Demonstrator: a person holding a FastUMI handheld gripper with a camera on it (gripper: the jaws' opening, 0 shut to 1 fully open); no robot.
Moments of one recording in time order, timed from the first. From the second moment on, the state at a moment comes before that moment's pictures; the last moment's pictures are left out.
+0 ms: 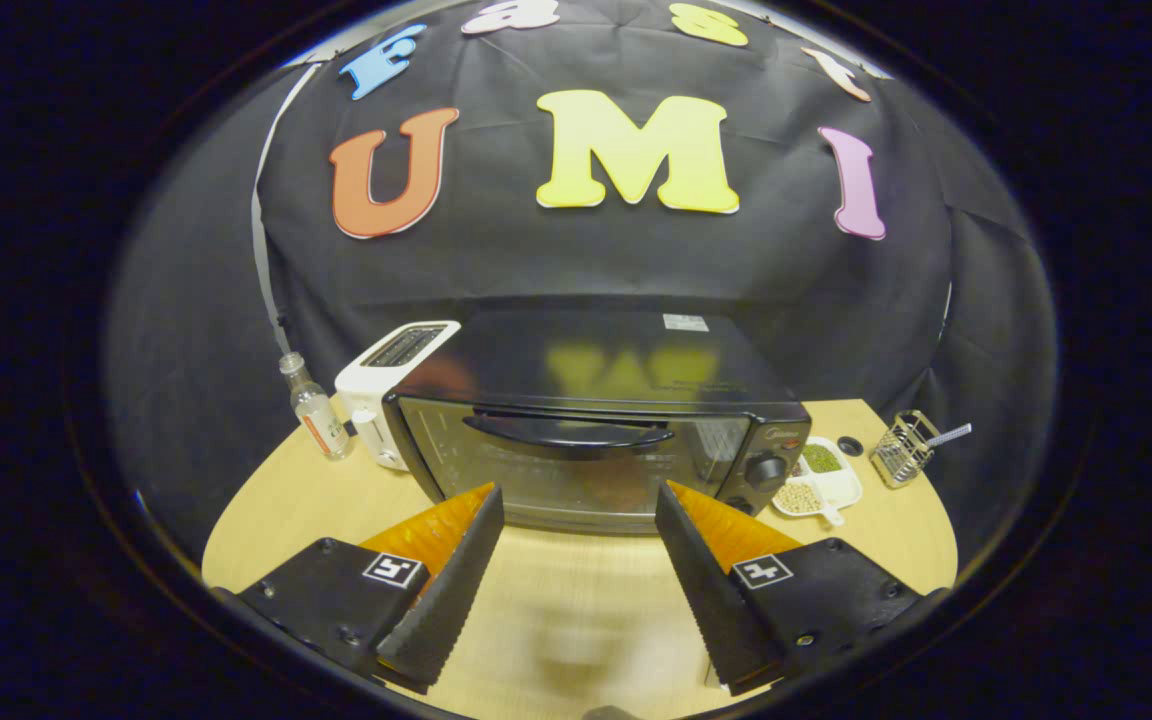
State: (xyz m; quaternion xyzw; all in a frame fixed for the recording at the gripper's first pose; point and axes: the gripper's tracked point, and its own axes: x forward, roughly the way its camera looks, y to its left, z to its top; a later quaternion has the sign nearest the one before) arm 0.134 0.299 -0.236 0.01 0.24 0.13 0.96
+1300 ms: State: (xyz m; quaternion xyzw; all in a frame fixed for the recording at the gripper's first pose) arm -0.014 -0.044 -0.008 0.07 0.01 0.02 1.00
